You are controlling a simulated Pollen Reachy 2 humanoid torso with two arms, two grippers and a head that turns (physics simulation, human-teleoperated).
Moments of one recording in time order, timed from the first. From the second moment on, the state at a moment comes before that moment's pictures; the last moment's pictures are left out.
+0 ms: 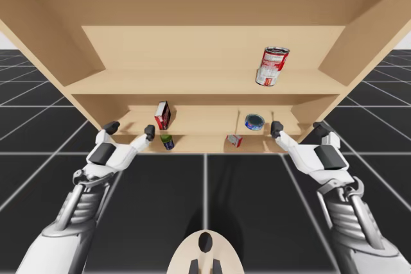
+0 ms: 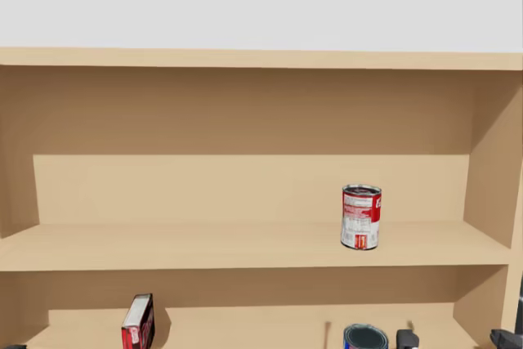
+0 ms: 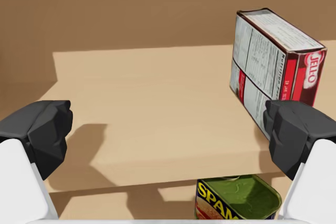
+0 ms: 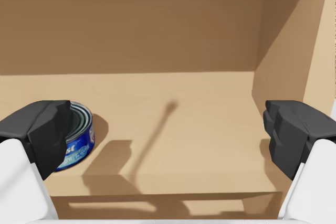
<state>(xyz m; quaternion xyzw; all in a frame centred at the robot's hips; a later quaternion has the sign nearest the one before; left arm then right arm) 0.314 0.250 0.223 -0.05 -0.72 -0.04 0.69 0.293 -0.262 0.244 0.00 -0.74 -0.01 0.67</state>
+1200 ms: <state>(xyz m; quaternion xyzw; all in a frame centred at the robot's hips) 0.312 0.250 0.223 -0.04 -0.73 -0.05 0.68 0.286 -0.244 0.248 0.03 -0.71 0.00 0.70</state>
